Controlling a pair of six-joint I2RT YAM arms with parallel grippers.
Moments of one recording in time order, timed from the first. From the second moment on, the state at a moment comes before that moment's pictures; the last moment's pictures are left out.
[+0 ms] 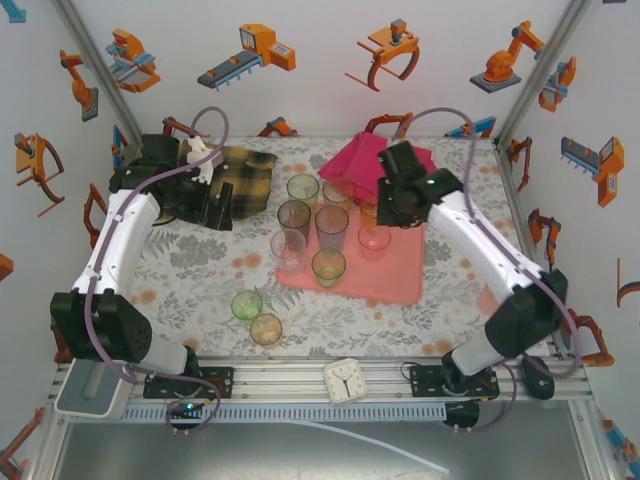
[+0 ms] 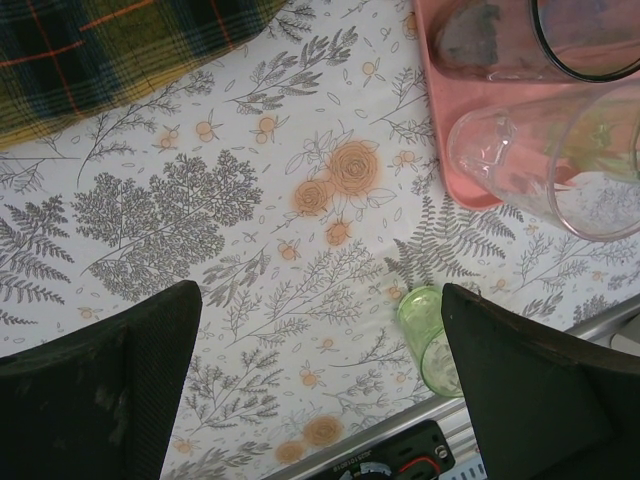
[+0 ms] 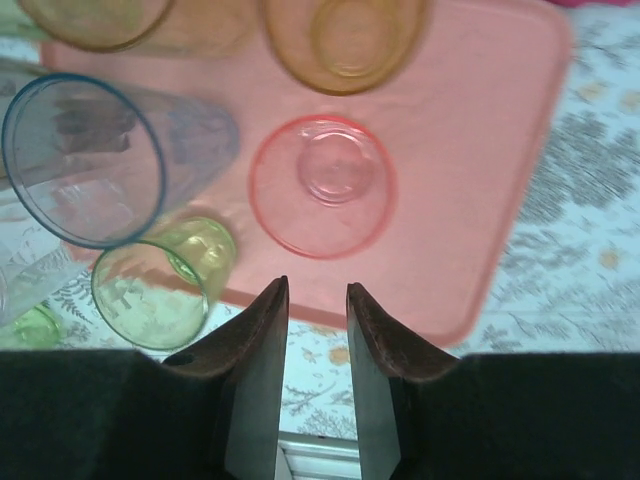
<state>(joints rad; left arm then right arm) -0.12 1.47 1.45 -1.02 0.30 0.26 0.48 1.48 1.46 -0.98 0.12 0.46</state>
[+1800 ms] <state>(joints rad) -0.21 1.43 1.45 -1.04 0.37 0.29 -0.38 1.28 0.99 -0.95 0.09 0.40</state>
